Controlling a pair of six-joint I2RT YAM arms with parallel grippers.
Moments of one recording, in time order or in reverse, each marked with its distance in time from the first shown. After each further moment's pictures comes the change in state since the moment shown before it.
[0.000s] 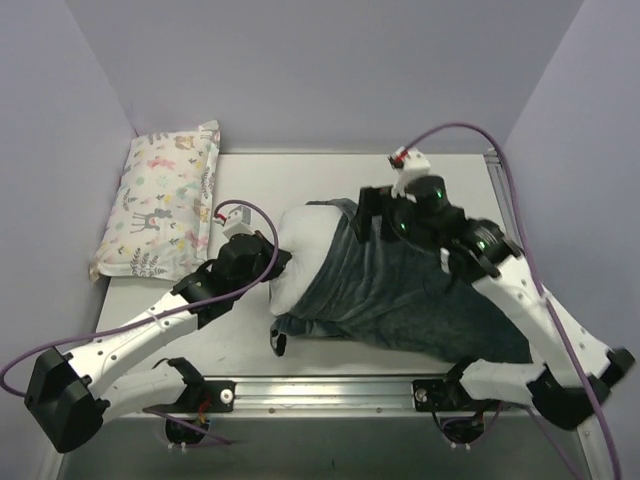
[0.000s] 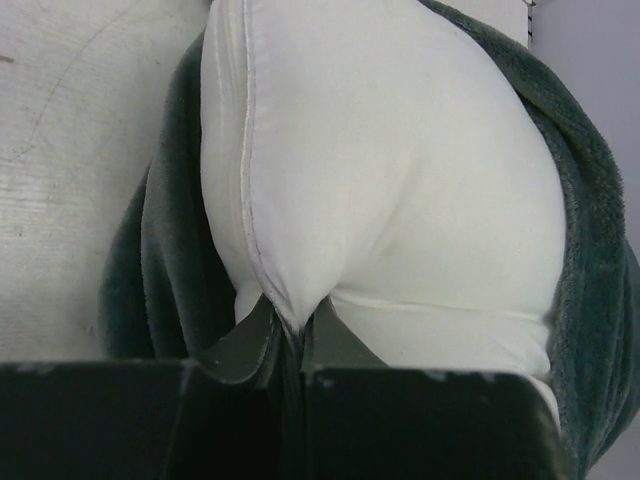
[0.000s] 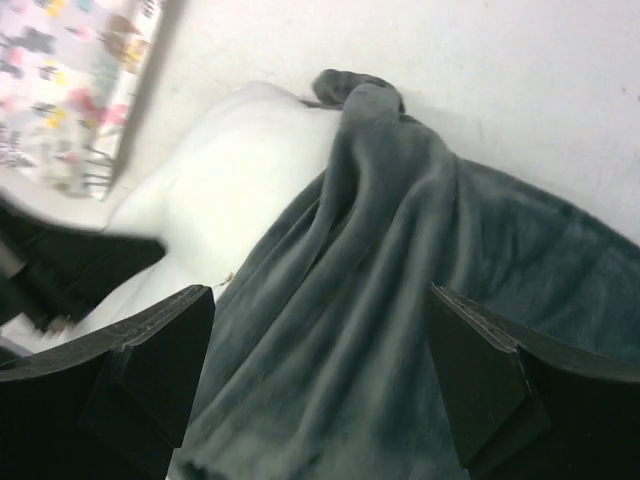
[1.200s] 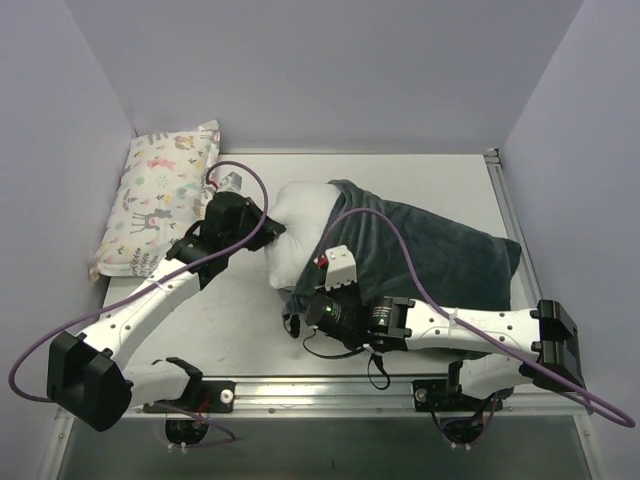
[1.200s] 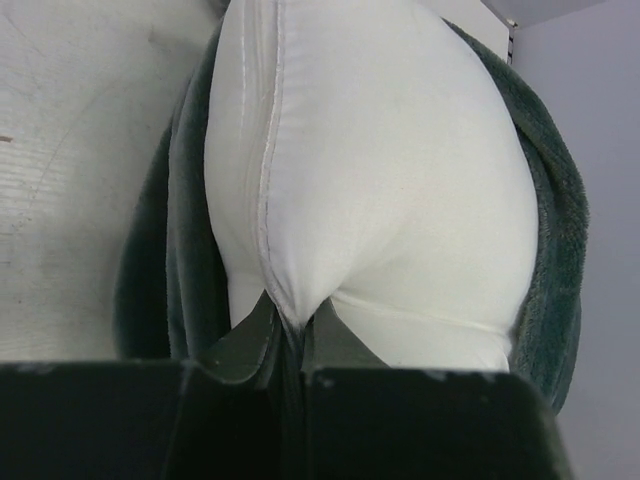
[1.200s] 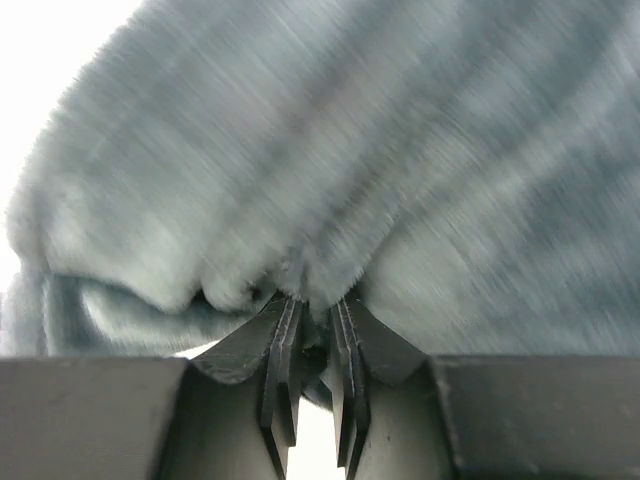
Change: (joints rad) left arm 0.241 0.195 0.254 -0.085 0.259 0.052; right arm 0.674 0.056 -0.447 0.155 0.702 0.360
